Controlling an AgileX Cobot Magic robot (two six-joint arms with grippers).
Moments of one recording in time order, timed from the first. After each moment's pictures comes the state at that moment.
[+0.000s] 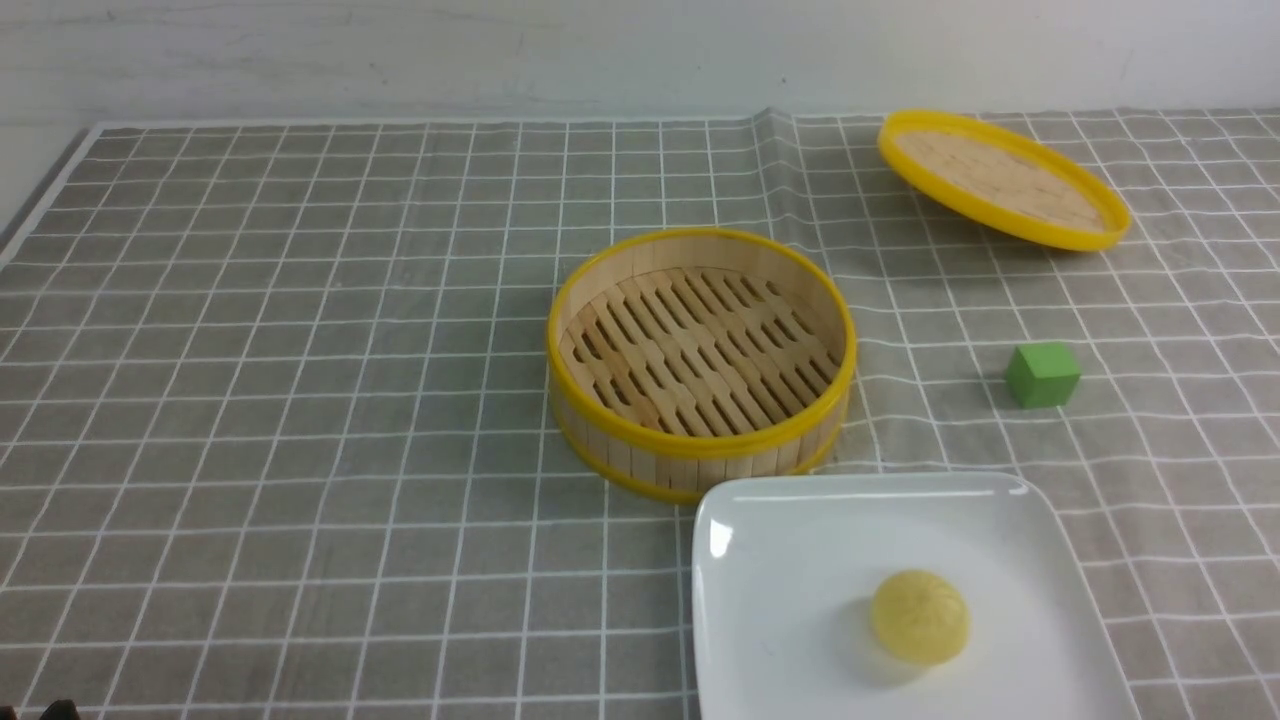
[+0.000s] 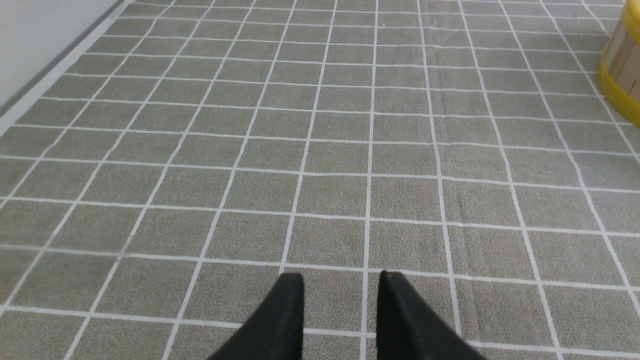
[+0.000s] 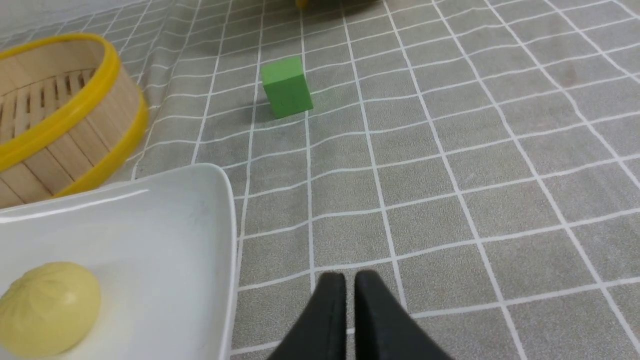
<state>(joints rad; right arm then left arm) 0.01 -0.01 0.01 0.06 0.40 0.12 -0.01 -0.01 0.02 0.15 0.38 -0.15</state>
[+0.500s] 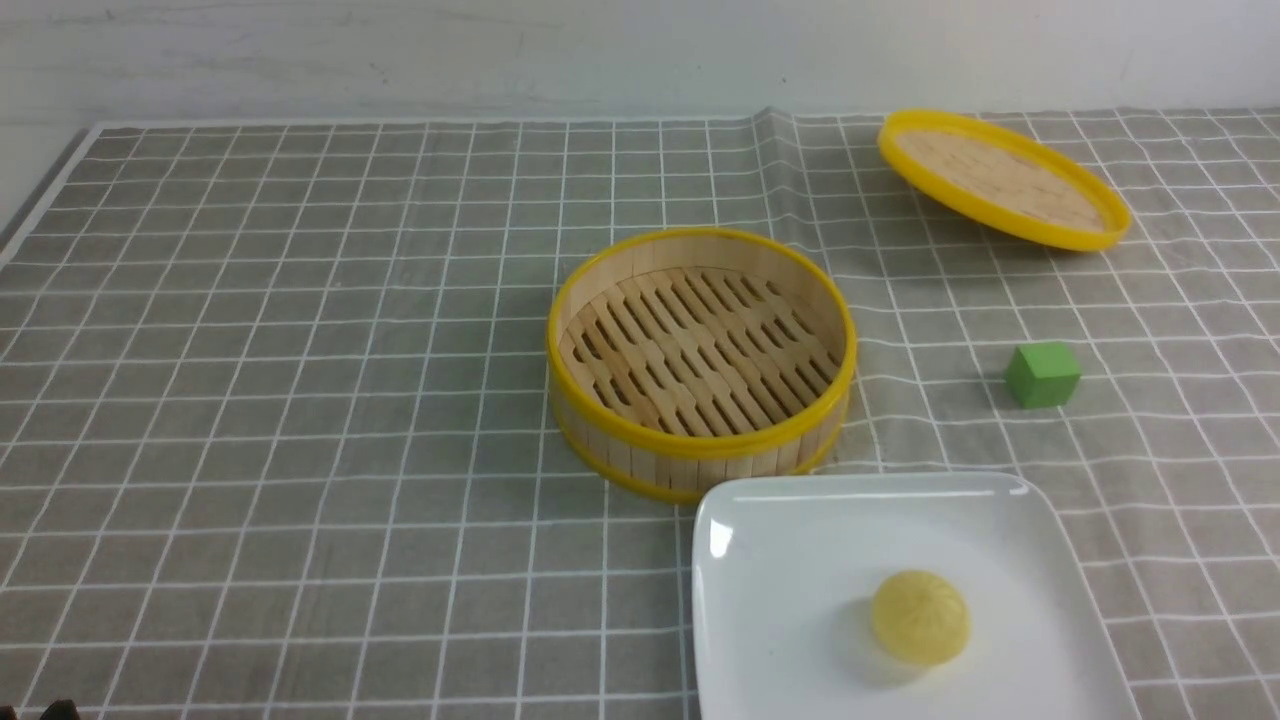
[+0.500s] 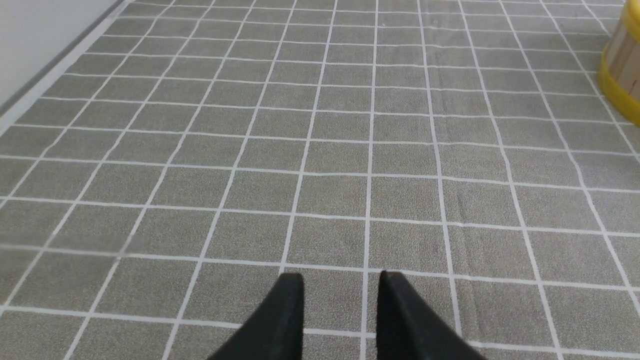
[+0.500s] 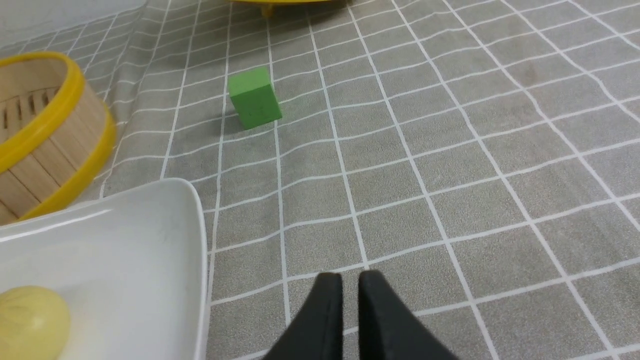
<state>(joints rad) -0.05 -0.01 0.01 0.07 0.40 0.12 -0.01 -0.01 0.02 0.15 0.38 -0.15</state>
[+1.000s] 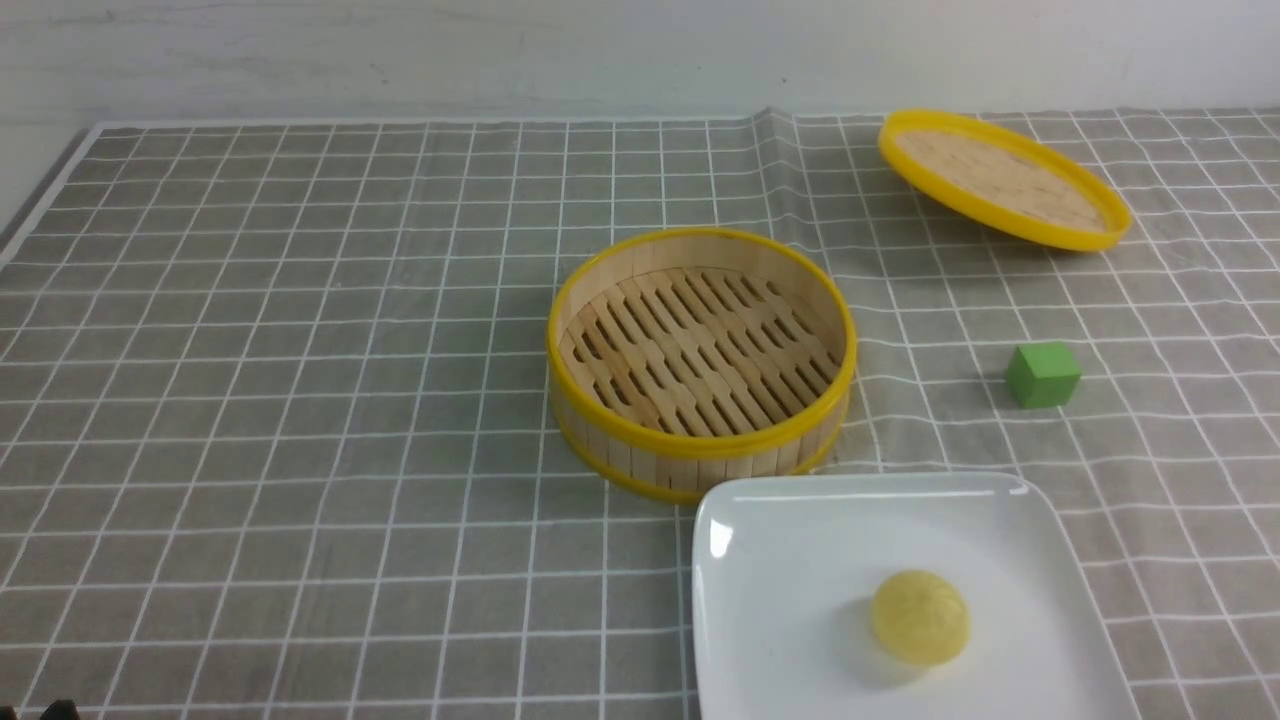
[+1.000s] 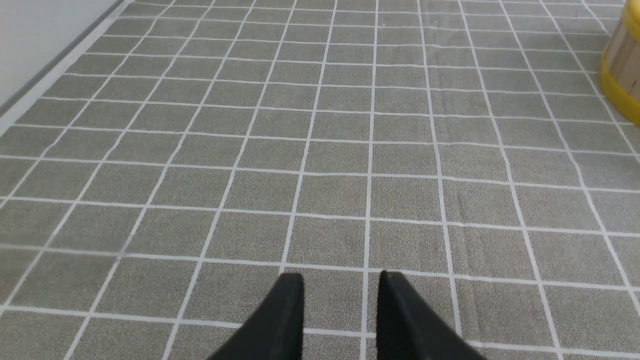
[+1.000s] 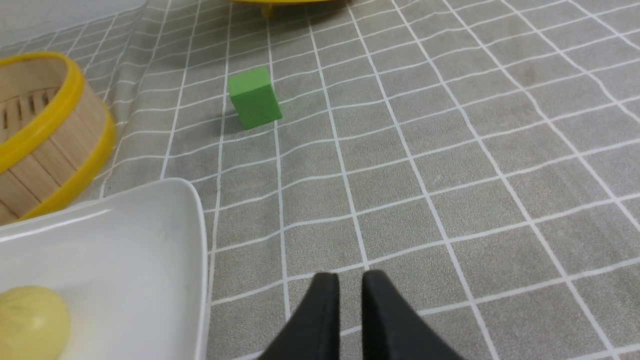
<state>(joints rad) -0.05 -0.01 0.01 0.07 0.40 0.12 -0.01 -0.01 0.02 0.15 0.38 -0.15</state>
